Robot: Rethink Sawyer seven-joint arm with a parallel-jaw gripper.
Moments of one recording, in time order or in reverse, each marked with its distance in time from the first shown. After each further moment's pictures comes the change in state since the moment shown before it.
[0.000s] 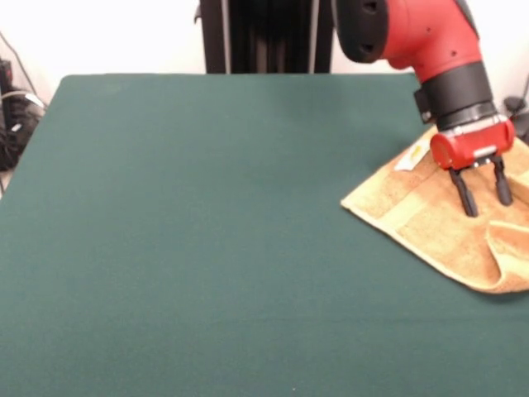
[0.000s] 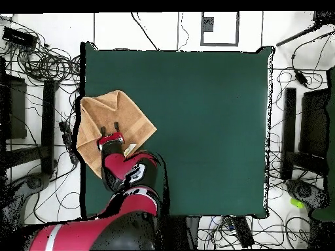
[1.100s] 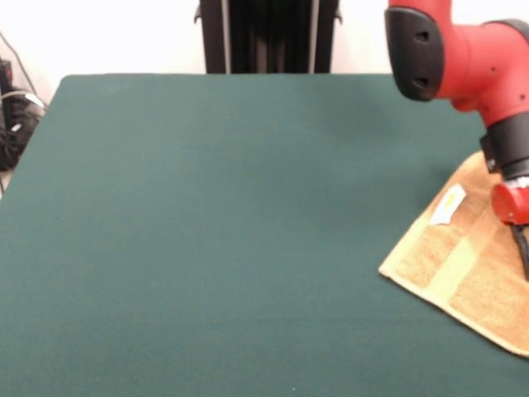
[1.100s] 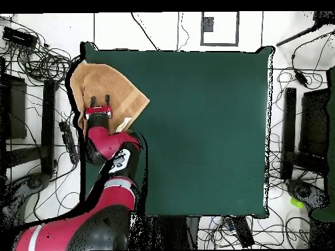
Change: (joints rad) arm 0.103 0.109 -0.048 -0.286 0.337 0.118 0.000
